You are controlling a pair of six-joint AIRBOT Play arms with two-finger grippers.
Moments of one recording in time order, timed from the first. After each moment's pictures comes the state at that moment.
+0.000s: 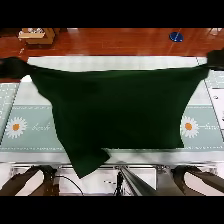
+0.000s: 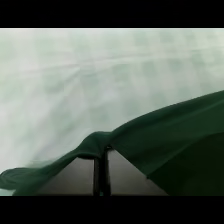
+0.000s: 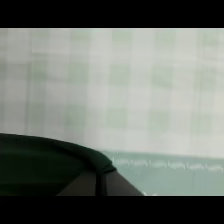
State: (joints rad) left arm 0.19 -1.03 1.26 0.92 -1.20 -1.17; right arm -0.11 -1.24 1.61 -1.48 1.41 1.47
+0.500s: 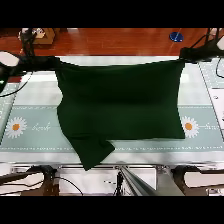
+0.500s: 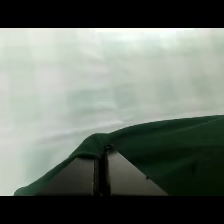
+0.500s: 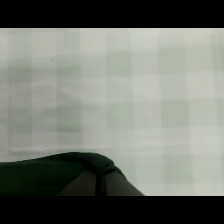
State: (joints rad) left arm 0.03 -1.42 1.25 0.93 -0.67 -1.08; right arm -0.11 -1.58 1.61 -1.43 0.94 1.54
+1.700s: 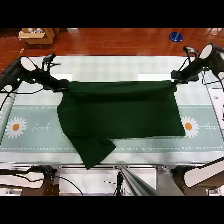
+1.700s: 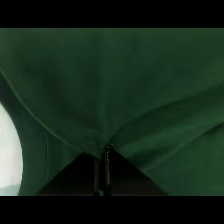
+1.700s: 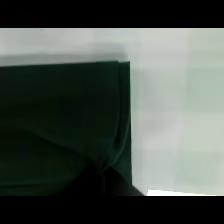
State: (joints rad) left arm 0.02 -1.58 1.29 1.19 -1.11 -1.35; right arm -0.13 -1.78 1.64 -1.44 1.28 1.47
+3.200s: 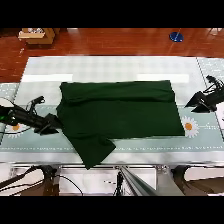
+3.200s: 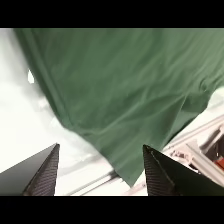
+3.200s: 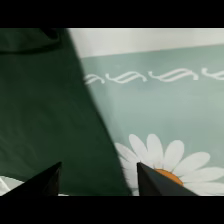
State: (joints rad) left arm 0.36 -1.27 0.66 0.96 -1.43 -1.16; right arm -0.54 -1.62 1.28 -1.16 1.54 1.23
